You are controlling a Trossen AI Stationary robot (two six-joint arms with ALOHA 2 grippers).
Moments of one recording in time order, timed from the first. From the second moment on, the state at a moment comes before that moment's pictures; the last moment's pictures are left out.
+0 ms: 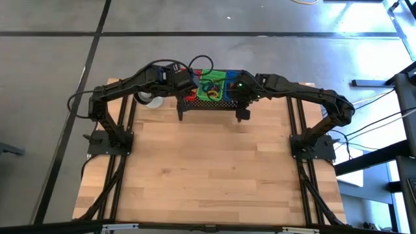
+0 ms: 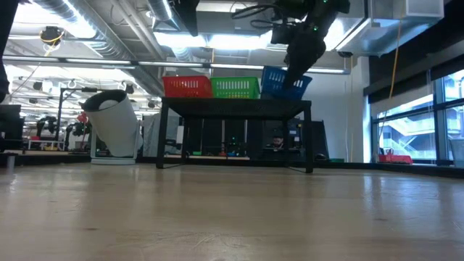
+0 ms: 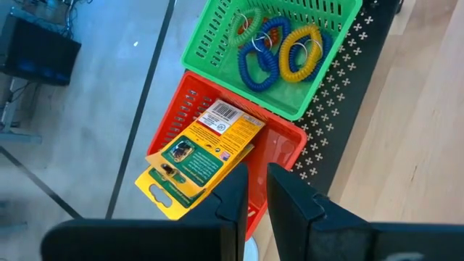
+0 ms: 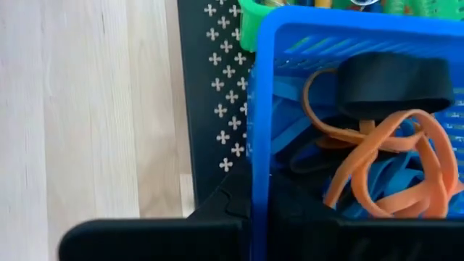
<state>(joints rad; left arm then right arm) 0.21 1.68 1.99 -1.41 -0.51 0.04 -0.36 1.57 1.40 -0.89 0.04 -0.32</state>
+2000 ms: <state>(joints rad) 0.21 1.68 1.99 -1.41 -0.51 0.03 -0.64 1.63 1.66 -1.20 0.30 0.23</state>
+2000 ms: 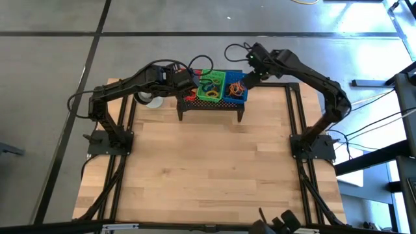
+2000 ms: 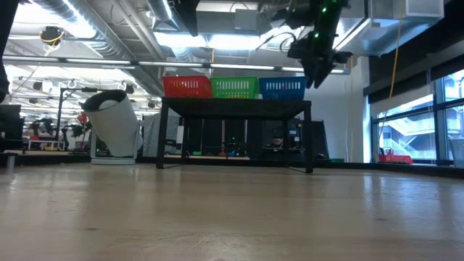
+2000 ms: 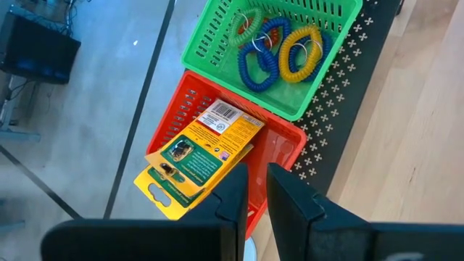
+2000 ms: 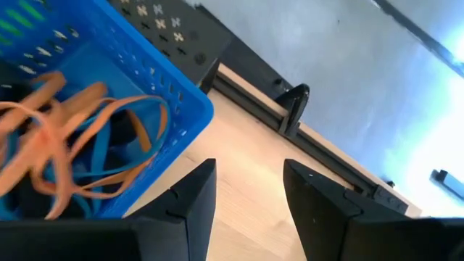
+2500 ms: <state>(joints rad) 0.21 1.68 1.99 -1.41 -0.51 0.03 -0.64 1.69 1.66 -1.16 0.28 0.24</state>
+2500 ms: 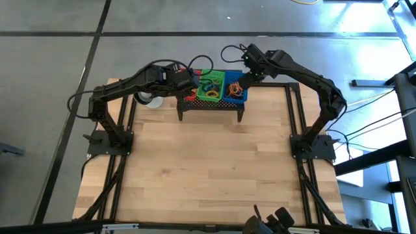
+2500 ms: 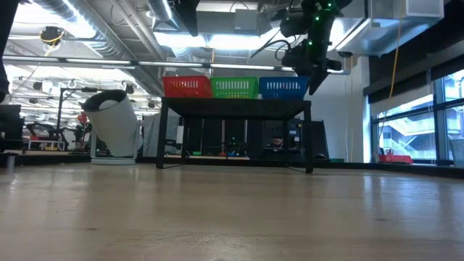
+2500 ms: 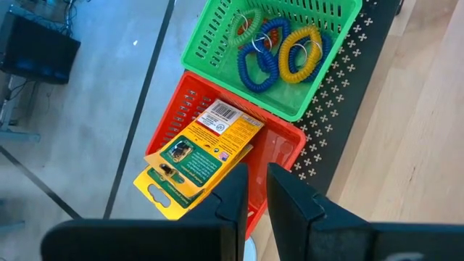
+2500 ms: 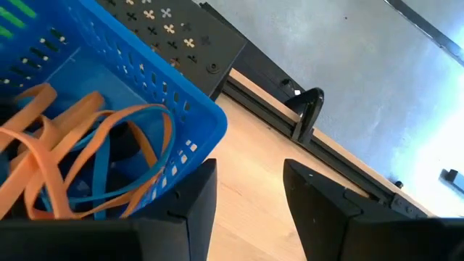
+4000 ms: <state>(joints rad) 0.21 1.48 1.99 -1.51 -0.58 -0.04 -0.54 1.30 1.65 -1.33 0.52 0.17</state>
